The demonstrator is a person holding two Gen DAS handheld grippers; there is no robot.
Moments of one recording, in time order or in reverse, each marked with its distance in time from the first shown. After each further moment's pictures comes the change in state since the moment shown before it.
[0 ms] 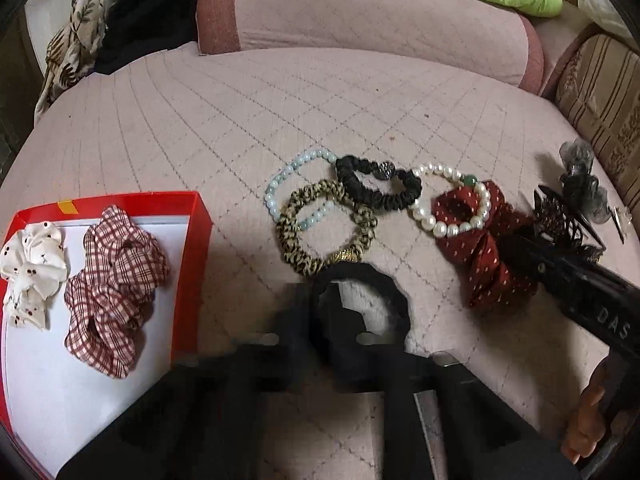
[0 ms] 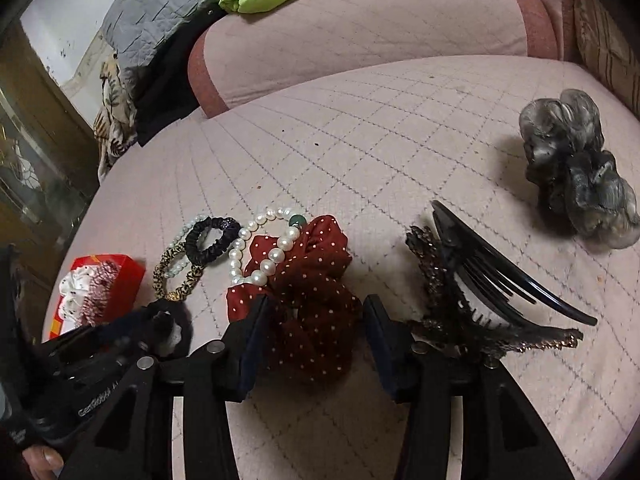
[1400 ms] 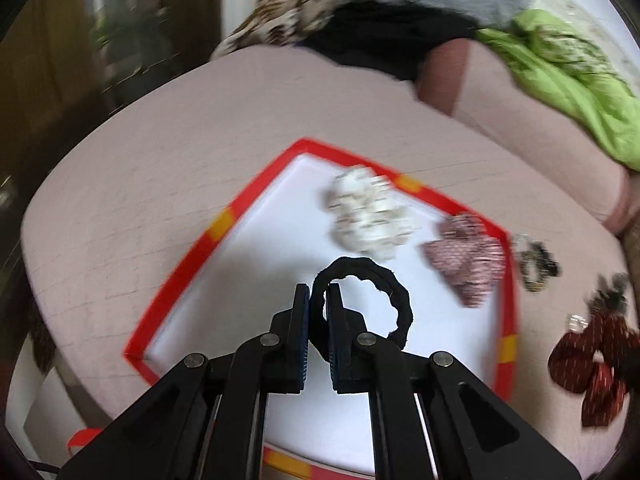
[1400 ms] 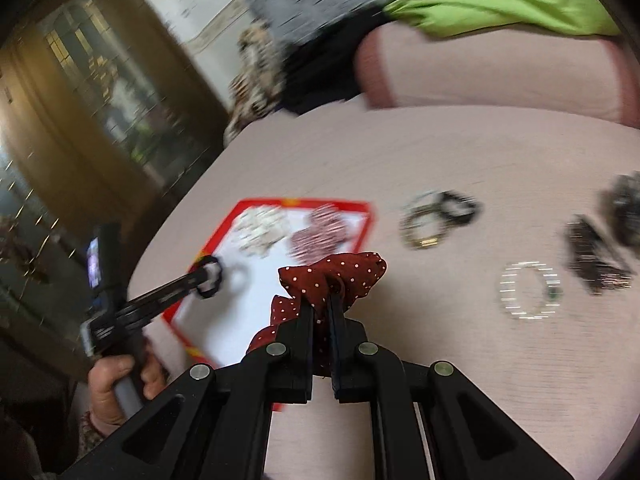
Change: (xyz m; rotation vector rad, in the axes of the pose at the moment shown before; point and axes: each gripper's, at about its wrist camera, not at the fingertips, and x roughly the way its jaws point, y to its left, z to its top) left arm -0.129 0.217 -0.085 -0.455 -0.119 0.240; right arm -0.096 0.179 -0.058 -0.224 0.040 0.317
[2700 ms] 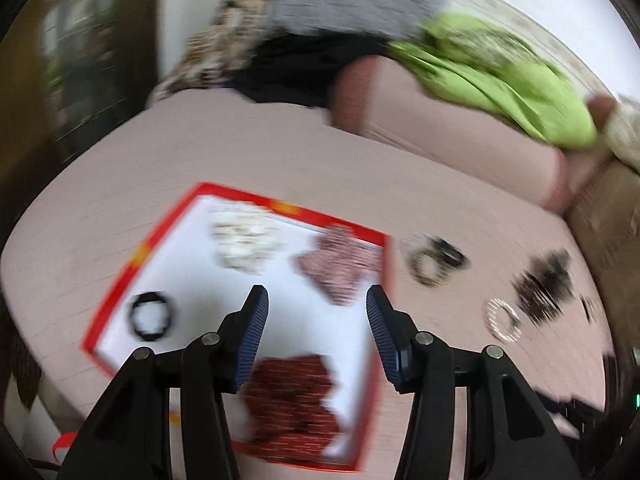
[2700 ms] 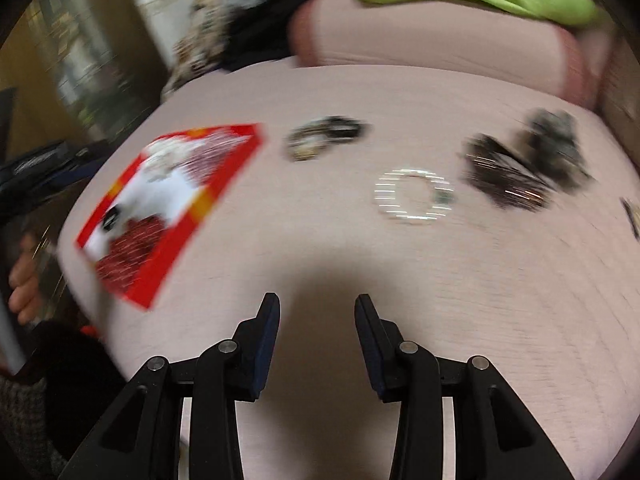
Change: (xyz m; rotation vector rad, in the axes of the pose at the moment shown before) left arm -0.065 -0.095 -0.014 0.171 -0.100 -0.211; right arm -0.042 -0.097 -0.083 0.005 0.052 -0.303
